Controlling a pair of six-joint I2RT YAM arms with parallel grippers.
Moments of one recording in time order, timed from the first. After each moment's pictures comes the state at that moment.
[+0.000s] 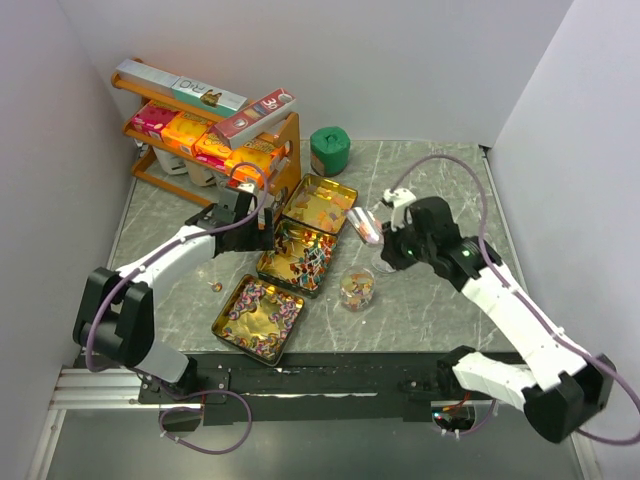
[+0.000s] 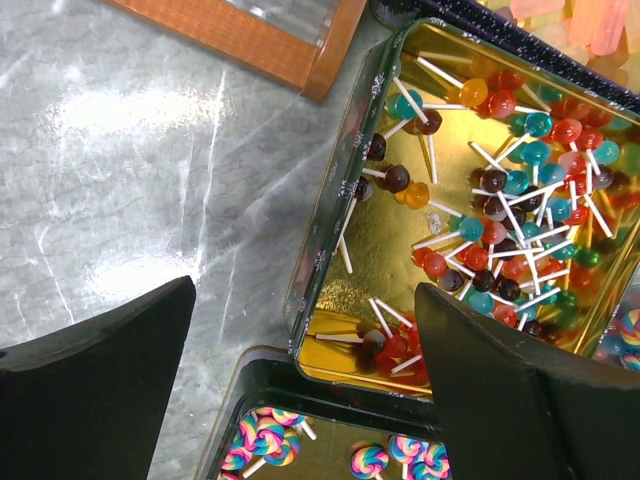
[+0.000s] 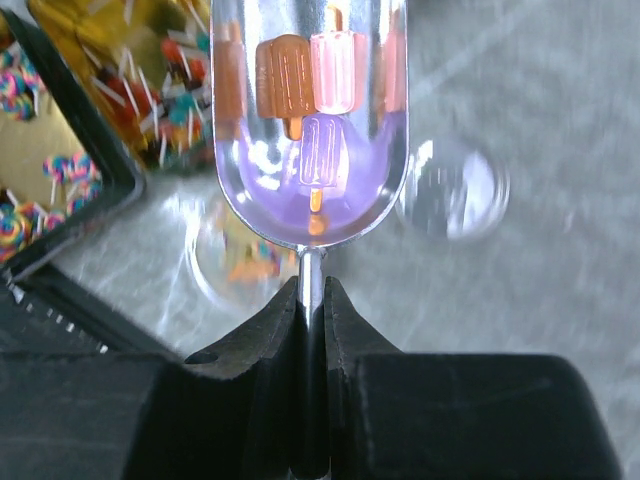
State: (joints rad) left arm -0.41 1.49 1.01 -0.42 -0.05 -0.39; right arm 0.48 1.06 1.02 -0.70 -0.12 0.03
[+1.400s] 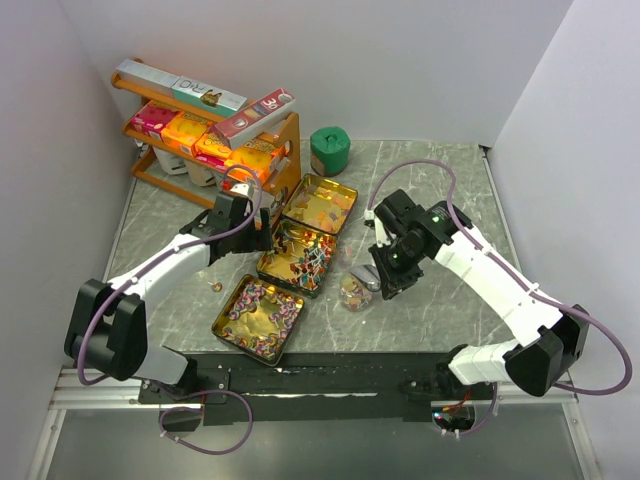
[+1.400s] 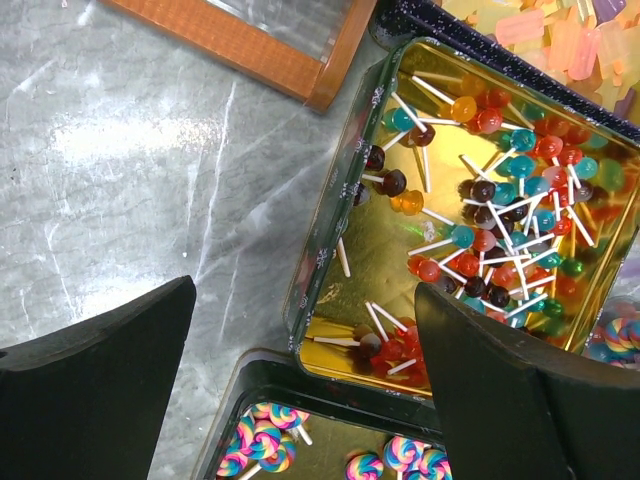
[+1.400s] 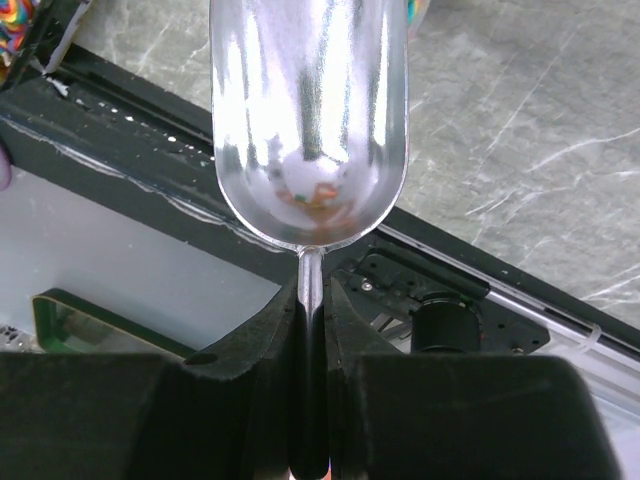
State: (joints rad) left arm -0.41 1.42 0.95 -0.36 -0.07 -0.42; right arm 0.63 1.31 1.33 -1.36 -0.16 0.25
